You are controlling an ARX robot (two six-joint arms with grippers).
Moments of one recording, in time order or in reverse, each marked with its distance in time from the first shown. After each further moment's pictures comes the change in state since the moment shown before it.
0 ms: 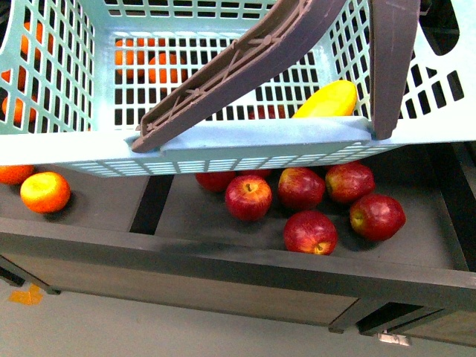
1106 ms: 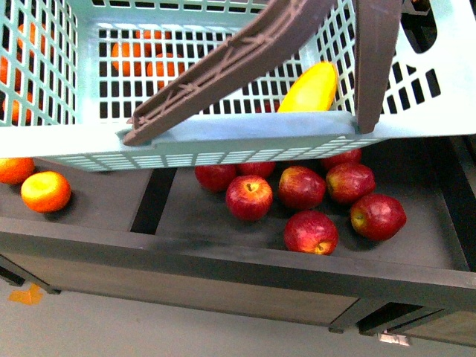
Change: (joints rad) left arm 0.002 0.000 0.000 0.000 -0.011 0.005; right arm 0.253 0.587 0.732 -0.462 0.071 0.438
